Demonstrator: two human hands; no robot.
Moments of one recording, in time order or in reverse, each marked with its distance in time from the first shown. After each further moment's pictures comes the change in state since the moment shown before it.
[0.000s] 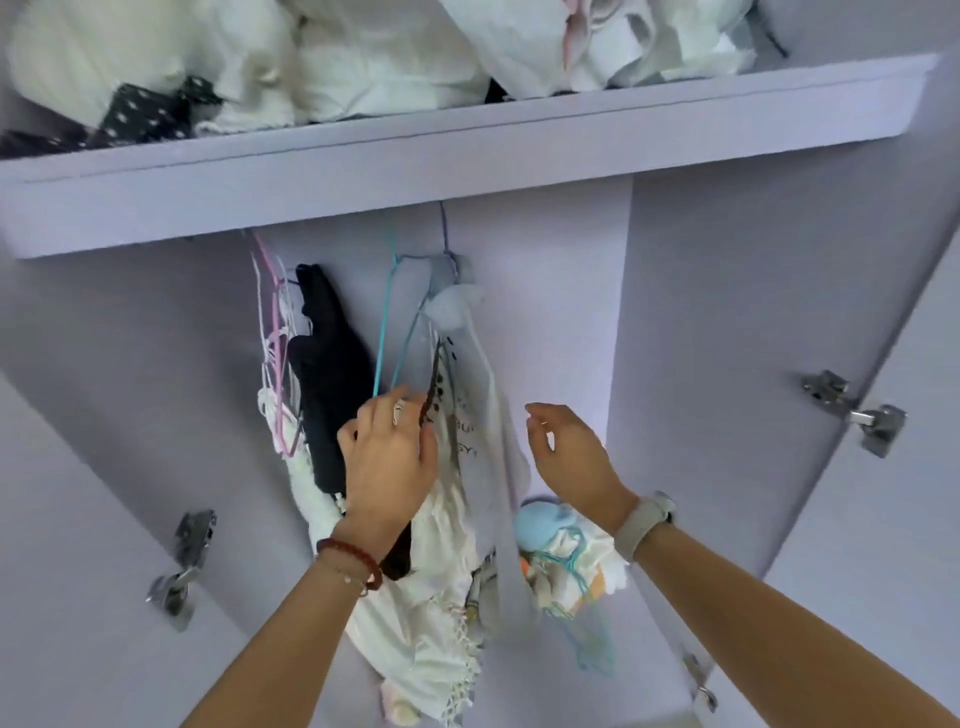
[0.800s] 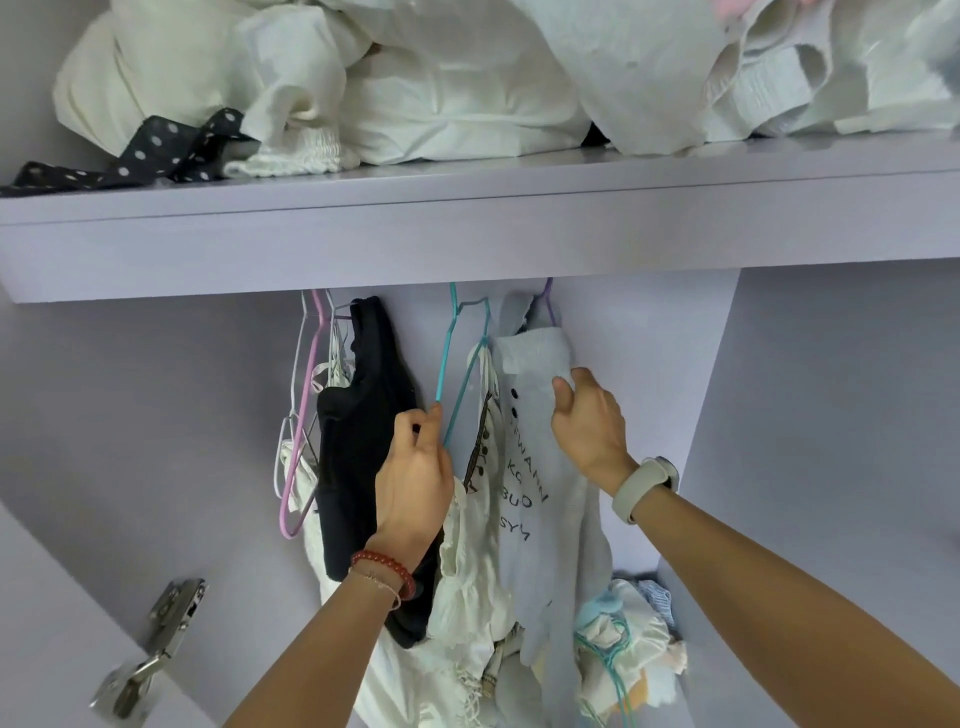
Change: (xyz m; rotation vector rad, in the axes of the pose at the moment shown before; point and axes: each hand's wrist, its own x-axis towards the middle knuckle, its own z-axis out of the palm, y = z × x) left_hand 0.080 -0.029 0.060 -0.141 -0.038 -0.318; right_hand 0.178 -0.023 0.023 -0.072 0.028 -0.109
